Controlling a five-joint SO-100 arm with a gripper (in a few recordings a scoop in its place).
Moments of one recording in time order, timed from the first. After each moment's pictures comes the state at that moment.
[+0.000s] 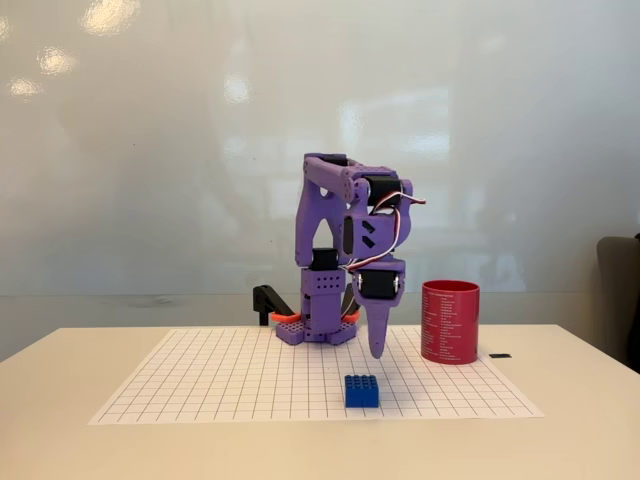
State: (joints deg) arm -22.9 89.9 102.1 75.8 27.2
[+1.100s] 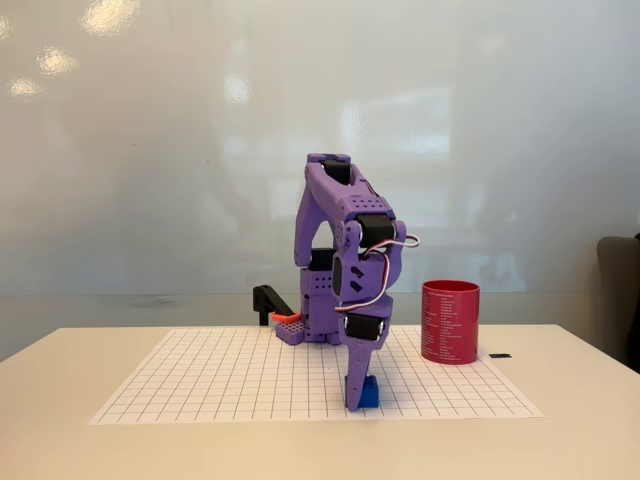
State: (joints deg) arm -20.7 80.0 106.3 71.1 23.6
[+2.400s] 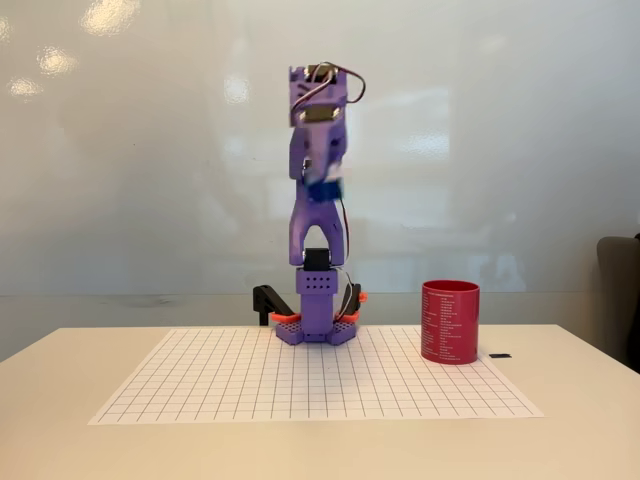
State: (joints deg) arm -15.4 128.8 74.2 97.9 8.5
